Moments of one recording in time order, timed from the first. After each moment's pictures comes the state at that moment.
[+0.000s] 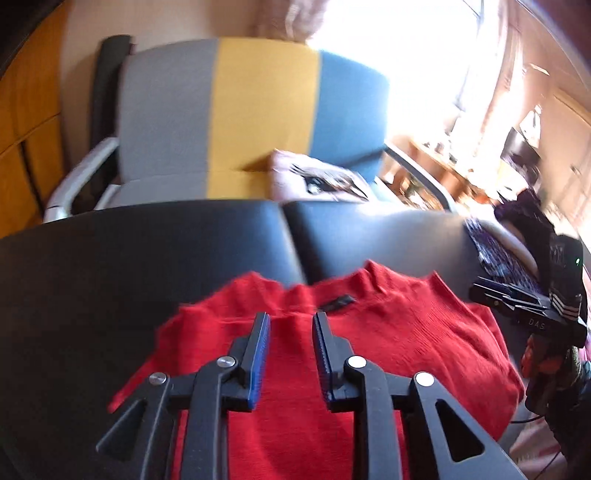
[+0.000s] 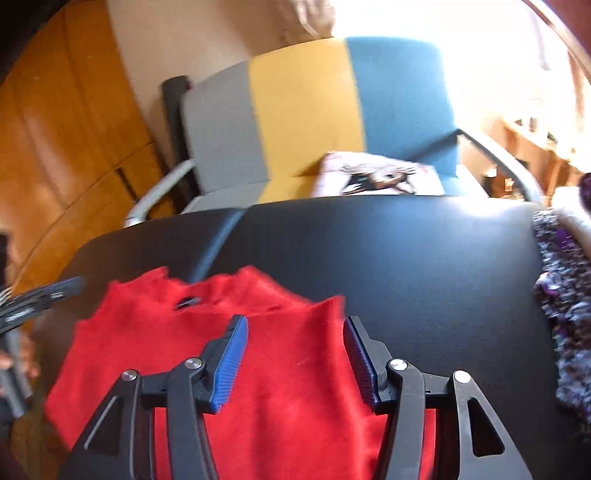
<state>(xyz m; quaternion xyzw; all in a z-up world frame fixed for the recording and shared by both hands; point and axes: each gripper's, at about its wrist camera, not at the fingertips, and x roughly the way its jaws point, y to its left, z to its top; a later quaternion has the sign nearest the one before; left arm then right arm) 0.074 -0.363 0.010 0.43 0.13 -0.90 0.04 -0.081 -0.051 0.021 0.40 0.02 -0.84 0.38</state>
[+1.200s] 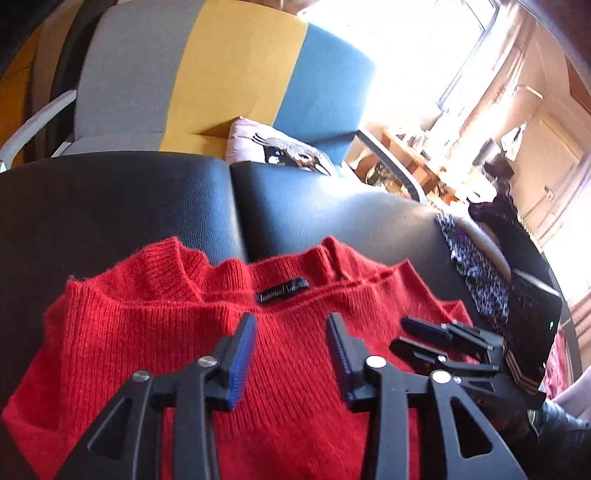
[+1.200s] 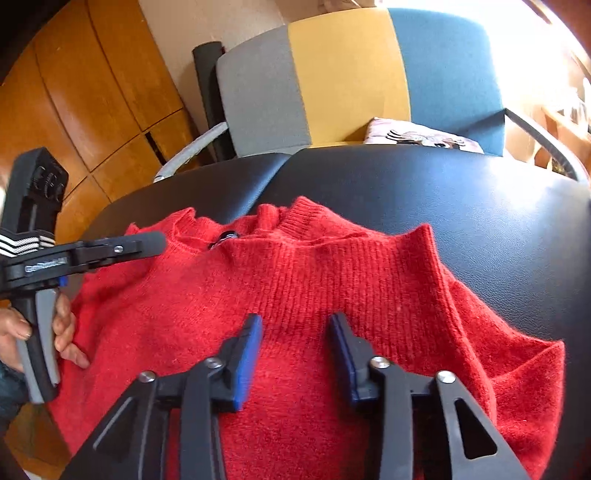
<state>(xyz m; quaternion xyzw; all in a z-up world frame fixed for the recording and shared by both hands) 0.064 -0.362 -0.024 0.43 0.20 -0.88 -0.01 -0.058 -0.092 -0.039 0.42 0.05 -0.81 0.42</state>
